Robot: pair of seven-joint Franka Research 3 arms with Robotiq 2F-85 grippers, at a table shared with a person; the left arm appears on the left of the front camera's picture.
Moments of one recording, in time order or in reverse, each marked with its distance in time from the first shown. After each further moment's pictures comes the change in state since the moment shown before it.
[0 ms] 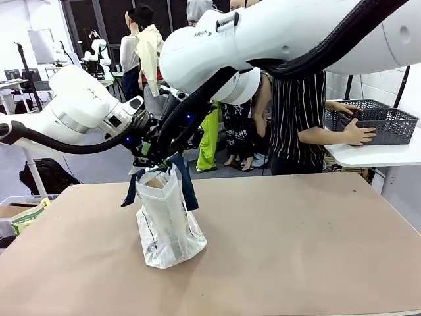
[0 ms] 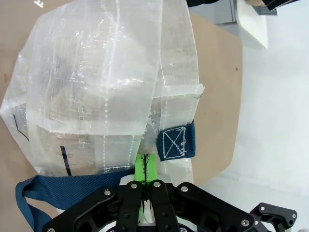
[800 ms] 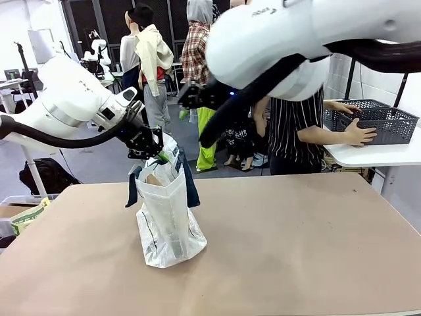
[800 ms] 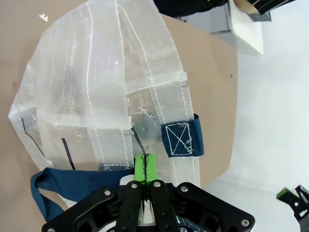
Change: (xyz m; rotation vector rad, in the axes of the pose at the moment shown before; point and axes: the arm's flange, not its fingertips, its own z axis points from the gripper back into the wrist) left arm 0.000 -0.005 0.026 -0.003 -0.056 -0.011; right arm -0.060 -0.052 0.105 -0.033 -0.360 -0.189
